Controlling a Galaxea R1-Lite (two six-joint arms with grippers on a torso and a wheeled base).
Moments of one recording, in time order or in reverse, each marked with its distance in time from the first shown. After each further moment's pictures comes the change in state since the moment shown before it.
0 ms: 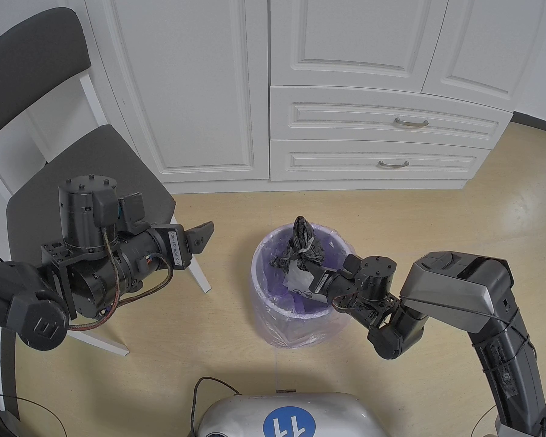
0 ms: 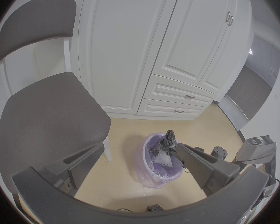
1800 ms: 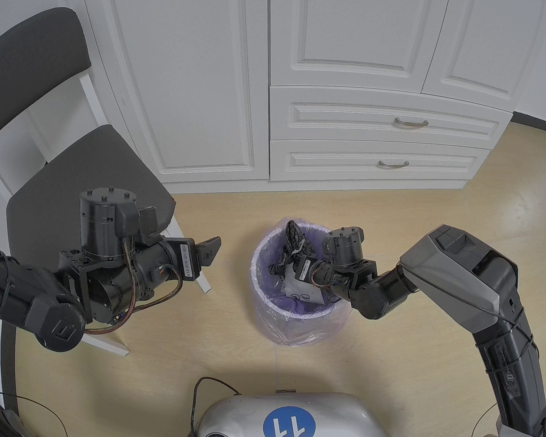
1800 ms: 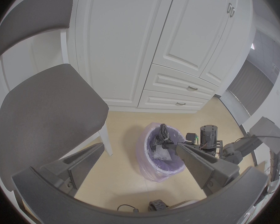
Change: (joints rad) left arm -0.005 0.069 -0.002 -0.002 0.003 0.003; right arm 0.027 -0.044 -0.367 0.785 -0.126 0.000
